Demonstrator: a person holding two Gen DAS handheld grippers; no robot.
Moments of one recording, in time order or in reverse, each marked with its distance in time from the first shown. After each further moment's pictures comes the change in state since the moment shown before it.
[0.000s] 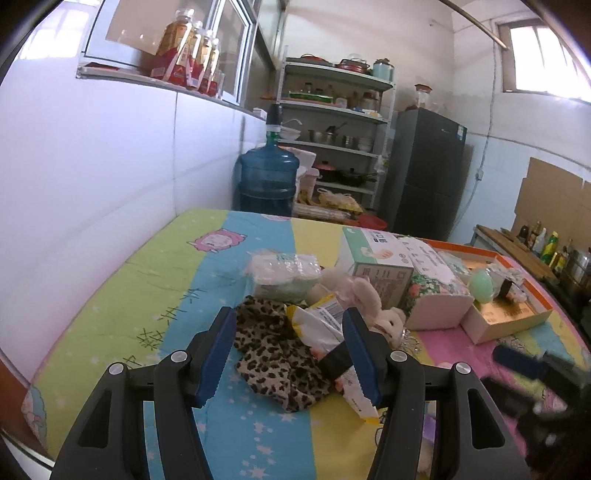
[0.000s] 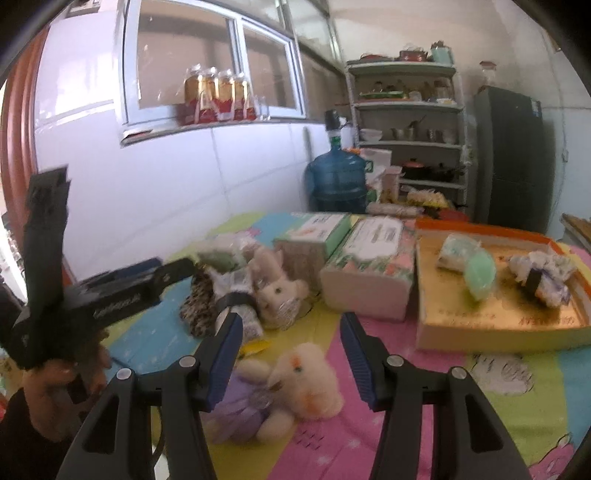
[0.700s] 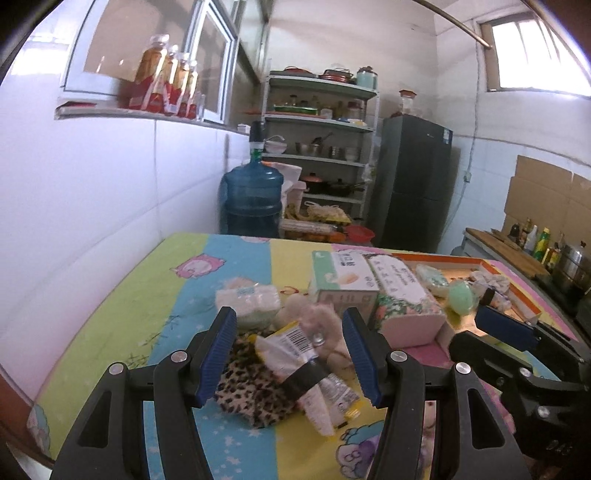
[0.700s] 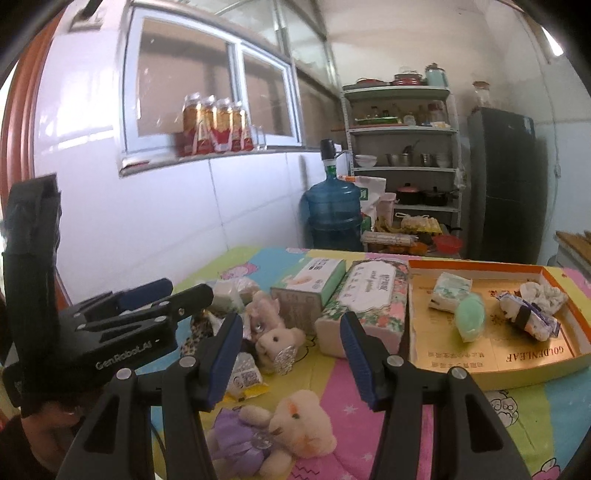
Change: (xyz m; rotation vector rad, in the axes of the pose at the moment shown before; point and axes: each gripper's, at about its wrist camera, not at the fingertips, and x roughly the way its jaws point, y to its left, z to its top) left arm -0.016 -0.026 0.017 0.042 -0.049 -0.015; right arm -0.010 0.005 0.035 -0.021 -0.113 -0.037
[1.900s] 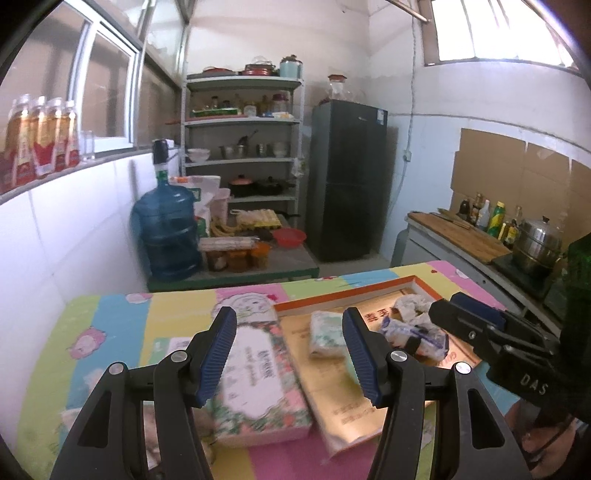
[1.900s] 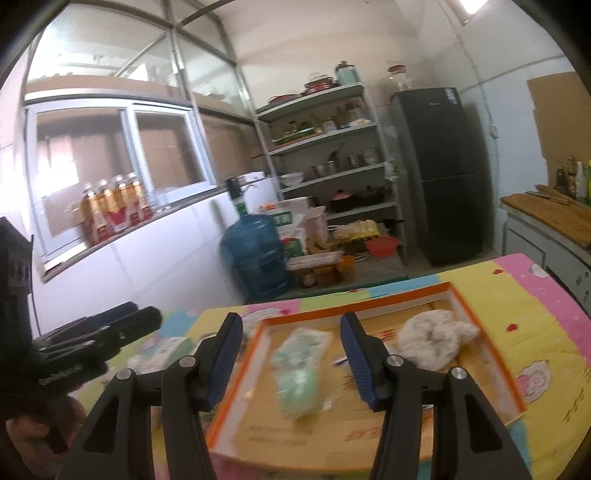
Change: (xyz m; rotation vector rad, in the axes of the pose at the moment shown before) left arm 0.057 -0.161 0.087 0.159 0.025 -0.196; right arm -0.027 -0.193 0.051 0.240 -0.094 -0.124
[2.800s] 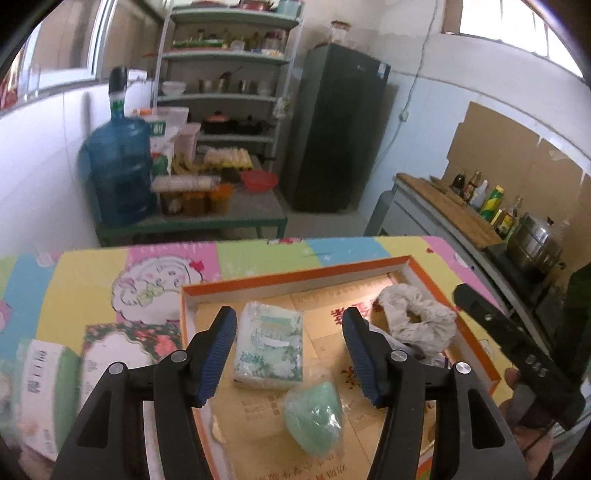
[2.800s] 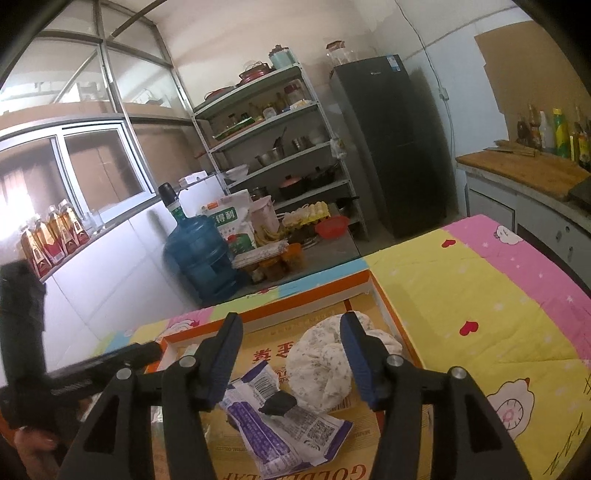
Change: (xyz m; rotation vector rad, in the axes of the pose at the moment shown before) left arm 0.158 -0.052 0.009 -0.087 0.224 -0.114; right arm 0.052 -0.140 0.003 0.174 0.035 -0.142
